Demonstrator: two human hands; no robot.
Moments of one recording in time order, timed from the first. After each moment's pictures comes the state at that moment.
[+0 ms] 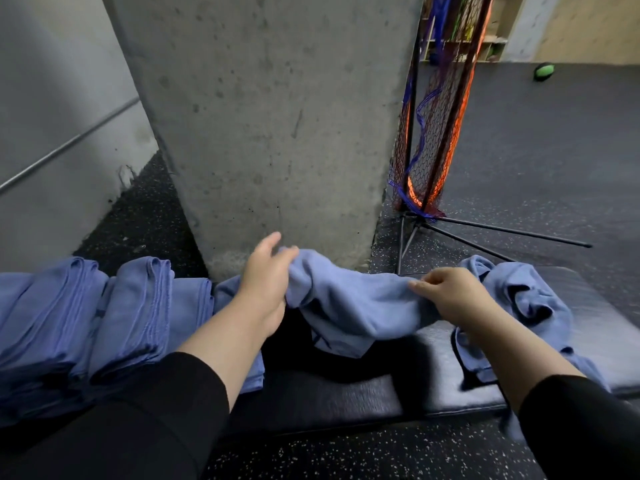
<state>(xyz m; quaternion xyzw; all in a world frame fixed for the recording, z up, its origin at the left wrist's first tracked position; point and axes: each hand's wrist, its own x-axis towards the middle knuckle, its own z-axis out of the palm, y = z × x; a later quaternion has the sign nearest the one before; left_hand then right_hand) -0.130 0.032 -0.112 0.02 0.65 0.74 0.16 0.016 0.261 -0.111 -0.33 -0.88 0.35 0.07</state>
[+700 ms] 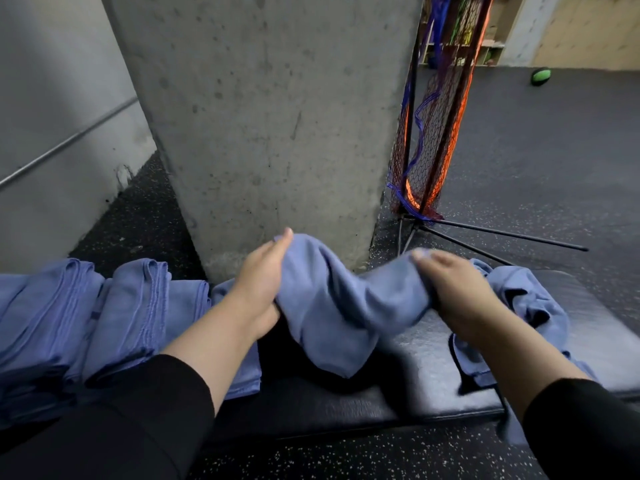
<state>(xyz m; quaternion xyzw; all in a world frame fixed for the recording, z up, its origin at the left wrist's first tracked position) -0.117 0.025 -0.089 0.02 0.60 0.76 0.23 0.015 0.247 -0.096 -0.23 -0.67 0.68 0.18</state>
